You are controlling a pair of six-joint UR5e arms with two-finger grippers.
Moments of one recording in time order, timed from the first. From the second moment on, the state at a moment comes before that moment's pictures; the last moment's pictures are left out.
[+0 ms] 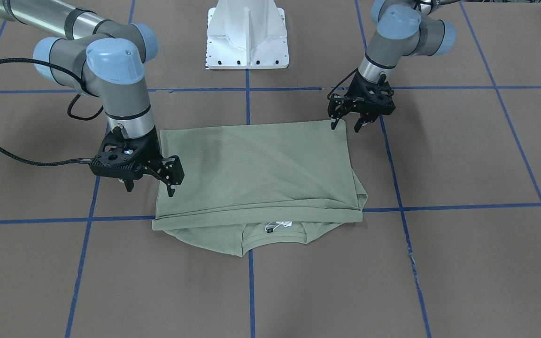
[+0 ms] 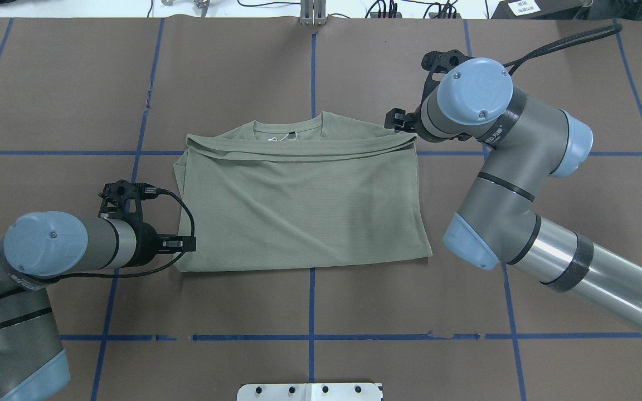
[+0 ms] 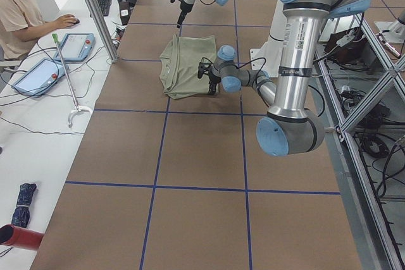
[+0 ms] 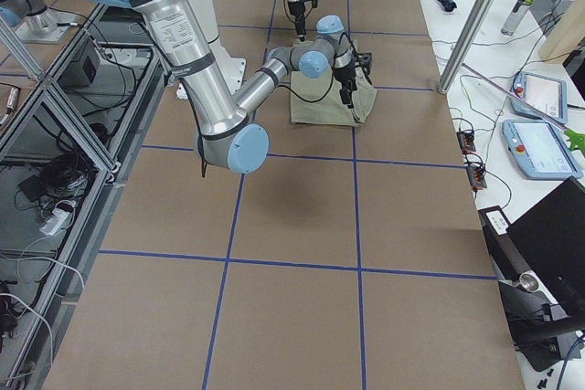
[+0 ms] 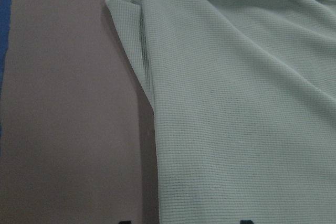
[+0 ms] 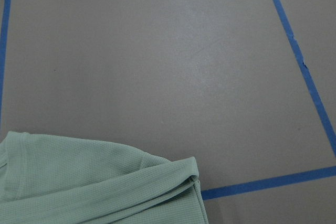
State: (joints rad) left arm -0.45 -1.71 -1.88 -2.14 -1.69 -1.27; right arm 0.70 -1.02 1.70 -1.45 1.68 1.26
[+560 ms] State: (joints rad) left arm -0.43 -1.71 -1.85 -2.18 -1.69 -1.30; right arm 0.70 -1.02 1.70 -1.45 1.68 1.26
